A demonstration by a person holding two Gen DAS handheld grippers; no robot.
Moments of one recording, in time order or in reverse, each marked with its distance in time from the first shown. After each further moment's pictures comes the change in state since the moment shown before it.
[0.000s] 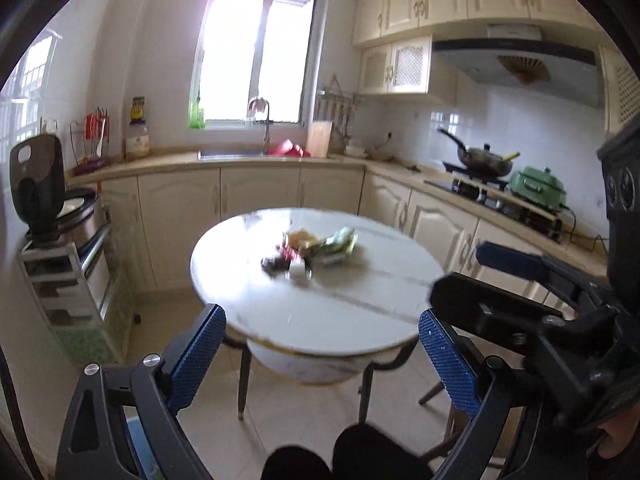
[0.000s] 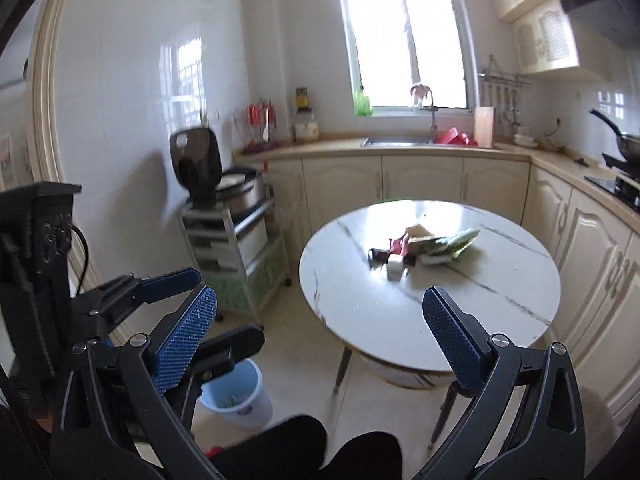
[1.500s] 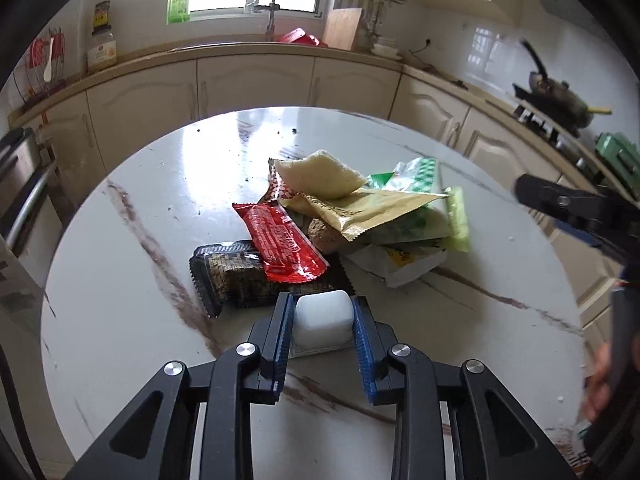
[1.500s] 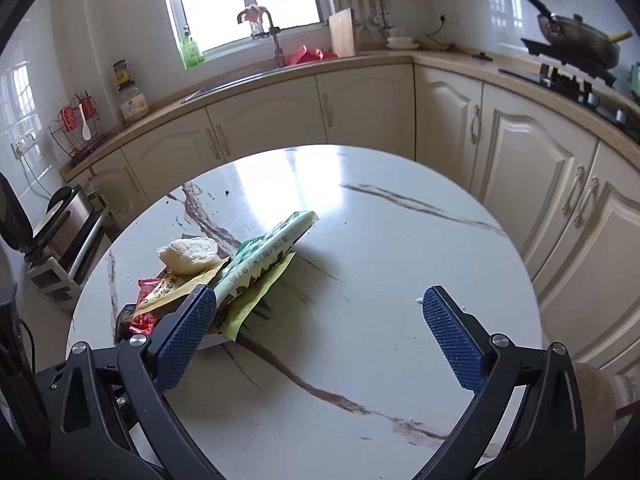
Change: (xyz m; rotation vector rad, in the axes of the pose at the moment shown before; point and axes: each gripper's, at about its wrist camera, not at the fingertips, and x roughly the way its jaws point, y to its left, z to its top) left arm 0.419 0.065 0.027 -0.103 0.400 0.018; right arm 0.246 -0.272 0.020 0.334 0.245 -0.379
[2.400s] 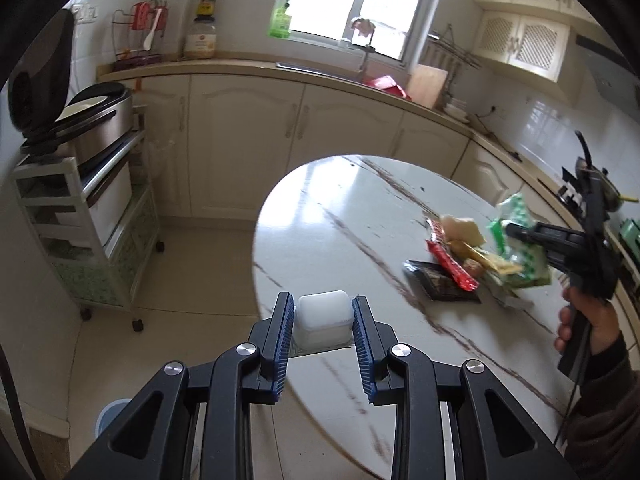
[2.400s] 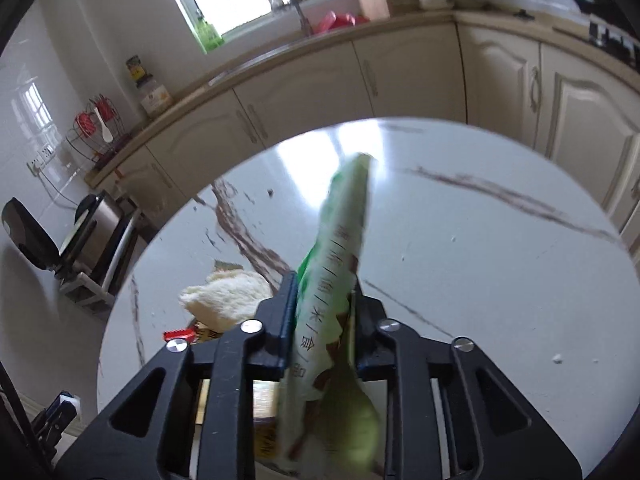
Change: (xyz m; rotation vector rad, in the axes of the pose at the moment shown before) left arm -0.123 0.134 -0.047 -0.217 -0.144 0.137; right arm 0.078 0.035 0.033 0.056 0.073 0.167
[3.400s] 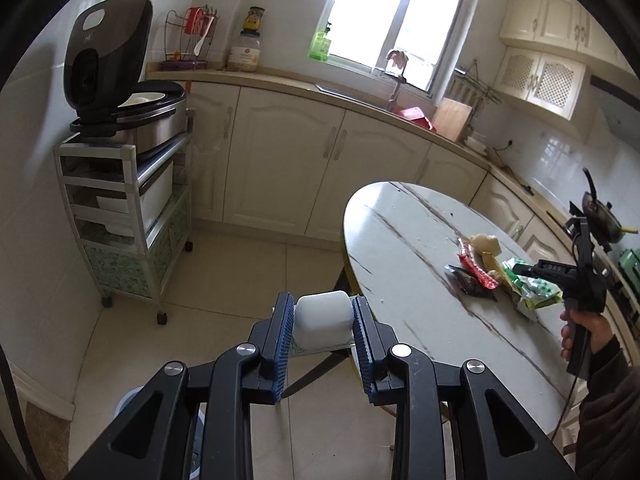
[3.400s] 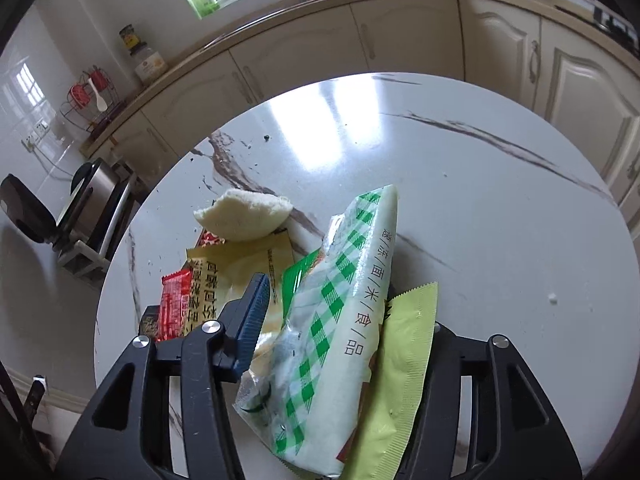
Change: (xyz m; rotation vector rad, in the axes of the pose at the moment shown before) left arm -0.106 0.084 -0.040 -0.086 -0.068 0.025; right arm 0.012 -0.007 -0.019 -0.017 0.170 -0.016
